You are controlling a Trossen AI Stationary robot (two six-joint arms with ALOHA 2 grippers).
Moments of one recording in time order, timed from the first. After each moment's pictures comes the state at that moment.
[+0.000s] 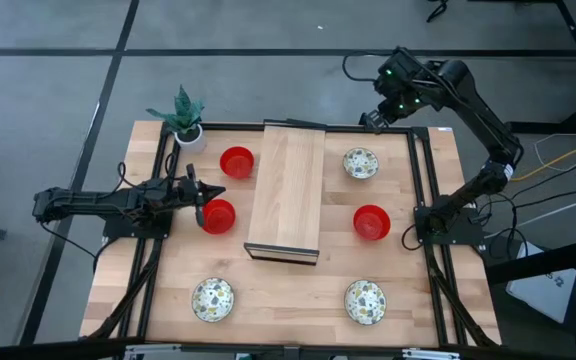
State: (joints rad) left arm 0.07 0.18 0.01 0.05 -0.27 0.01; right arm -0.69 1.50 1.99 -1.57 0.16 0.12
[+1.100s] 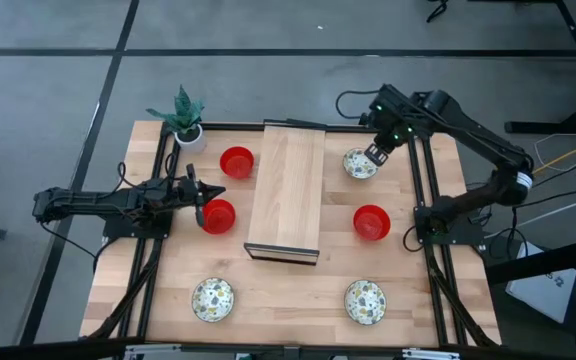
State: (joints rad) left arm 0.07 0.18 0.01 0.05 -0.27 0.01; right arm -0.59 1.32 1.52 -1.40 0.10 0.07
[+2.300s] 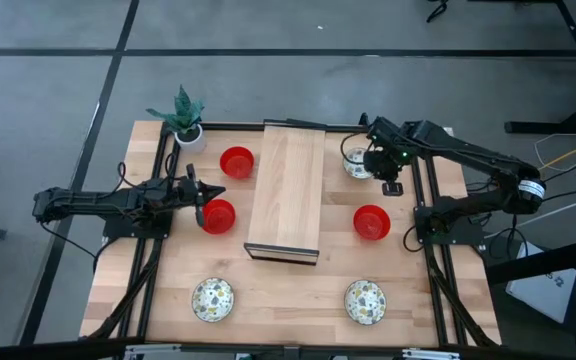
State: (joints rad) left arm 0.07 0.18 0.01 0.05 -0.27 0.01; right arm -0.59 1.21 1.04 -1.14 -0.11 -0.66
